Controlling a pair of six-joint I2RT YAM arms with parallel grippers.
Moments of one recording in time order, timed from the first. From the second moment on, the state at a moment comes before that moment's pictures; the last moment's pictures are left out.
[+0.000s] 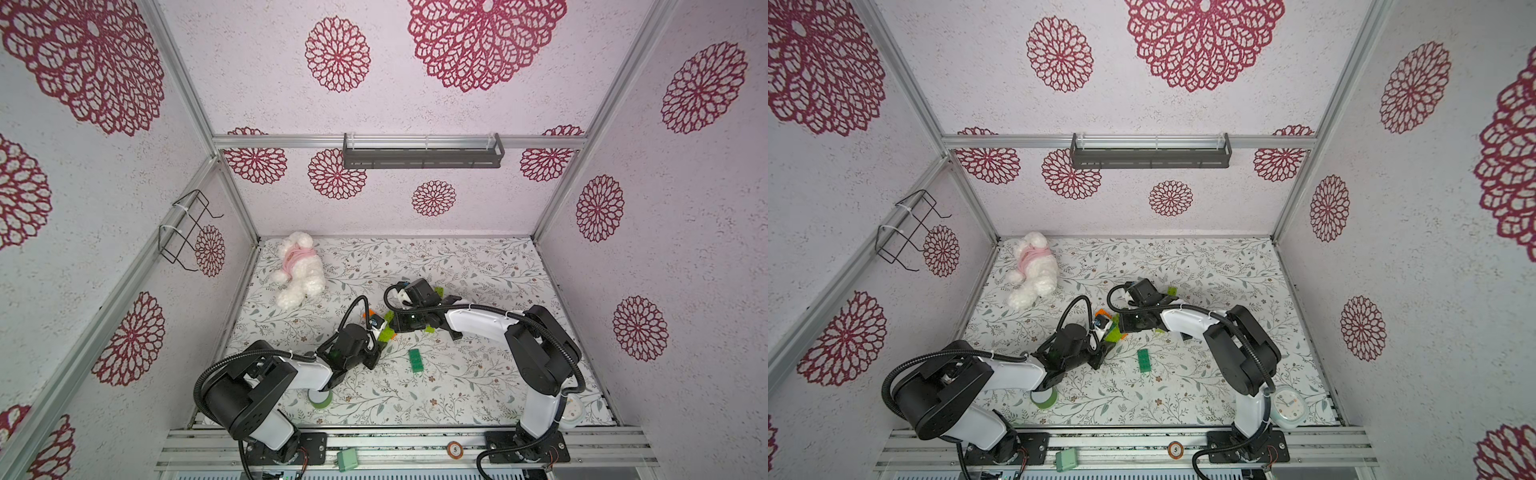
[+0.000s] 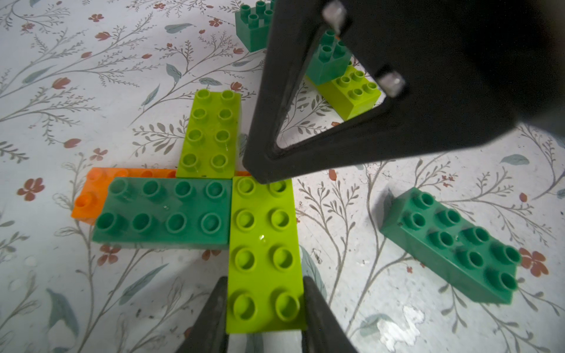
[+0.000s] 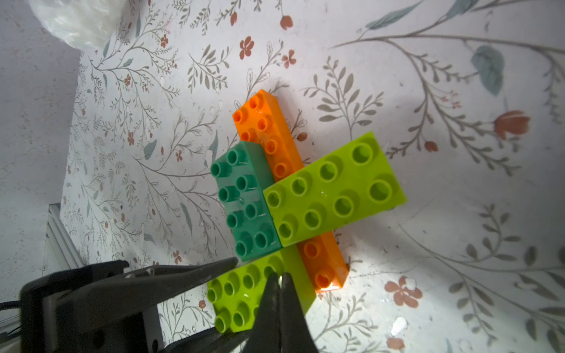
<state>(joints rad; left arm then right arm) -0.68 1.56 0.41 0.52 0.04 -0.01 0.73 1.86 1.18 -0.25 -0.30 0.51</state>
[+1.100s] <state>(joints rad) -0.70 1.58 0.48 0.40 -0.01 -0.01 0.75 1.87 1.22 -0.30 -0.22 0.49</state>
